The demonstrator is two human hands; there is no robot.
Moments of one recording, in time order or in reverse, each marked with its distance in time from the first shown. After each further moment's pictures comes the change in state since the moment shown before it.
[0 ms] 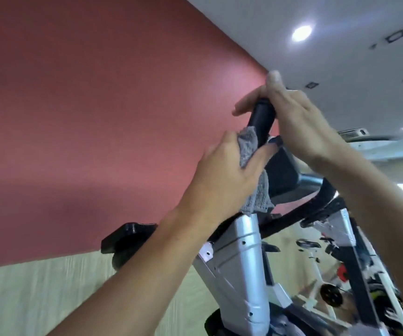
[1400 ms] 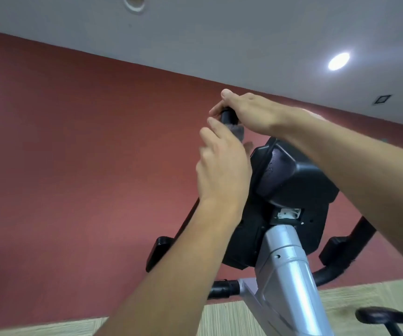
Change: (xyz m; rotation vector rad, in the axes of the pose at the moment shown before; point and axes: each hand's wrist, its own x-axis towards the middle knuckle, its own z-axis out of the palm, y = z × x) left_hand -0.006 0.018 0.062 1.046 0.619 0.086; right_hand 0.008 0.025 -0.010 0.099 -0.115 -0.213
